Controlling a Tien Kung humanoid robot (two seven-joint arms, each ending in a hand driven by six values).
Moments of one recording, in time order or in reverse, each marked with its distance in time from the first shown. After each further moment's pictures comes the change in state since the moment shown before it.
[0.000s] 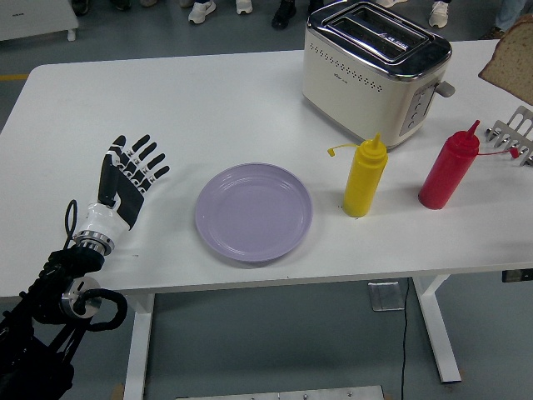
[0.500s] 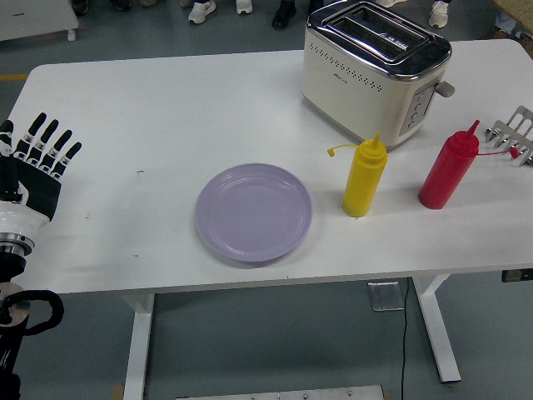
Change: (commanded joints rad) left arm 0.141 0.057 -0.281 -0.167 -0.070 -0.015 0.021; right arm 0.139 0.013 0.009 0.035 0.064 -0.065 -0.062
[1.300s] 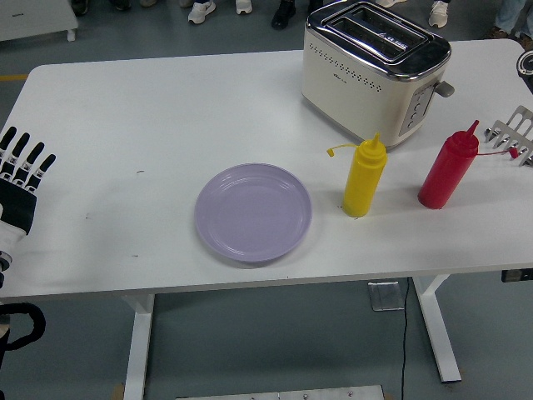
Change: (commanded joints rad) left arm 0.059 0.003 -0.048 -0.014 -0.010 -0.006 0.005; right arm 0.359 0.195 -0.218 -0.235 0.071 -0.009 -0.053
